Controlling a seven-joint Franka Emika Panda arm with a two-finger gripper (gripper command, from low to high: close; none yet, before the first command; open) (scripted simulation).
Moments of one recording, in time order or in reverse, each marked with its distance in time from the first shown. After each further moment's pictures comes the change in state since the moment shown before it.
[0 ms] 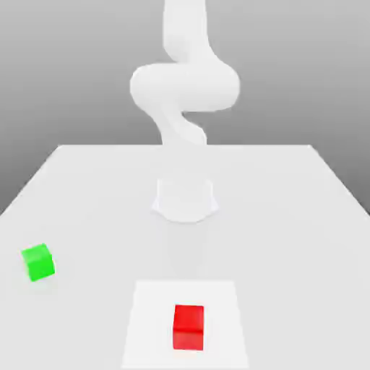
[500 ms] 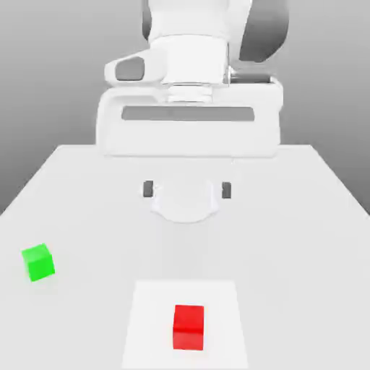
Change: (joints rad) arm -0.013 0.550 0.020 -0.173 -0.011 0.252 0.045
